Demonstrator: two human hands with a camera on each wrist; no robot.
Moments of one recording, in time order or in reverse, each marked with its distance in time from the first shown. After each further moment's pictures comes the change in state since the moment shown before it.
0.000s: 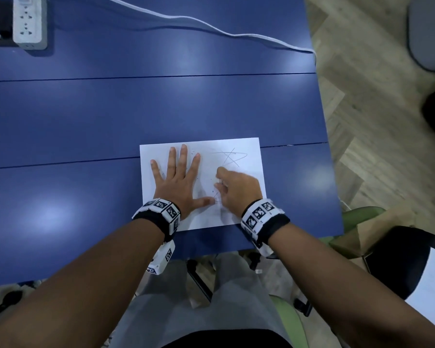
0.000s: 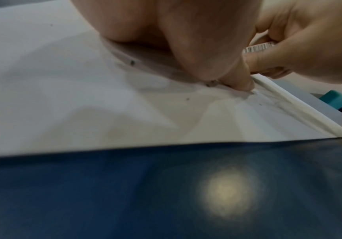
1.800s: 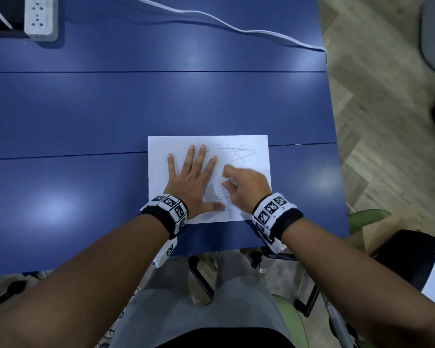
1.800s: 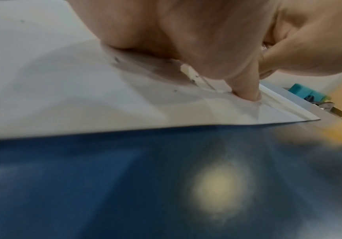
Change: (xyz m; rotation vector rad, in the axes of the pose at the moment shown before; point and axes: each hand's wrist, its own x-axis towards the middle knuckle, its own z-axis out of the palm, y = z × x) left_hand -0.003 0.005 0.001 0.093 0.015 0.157; right_hand 0.001 0.005 -0.007 -0.040 -0.067 -0.033
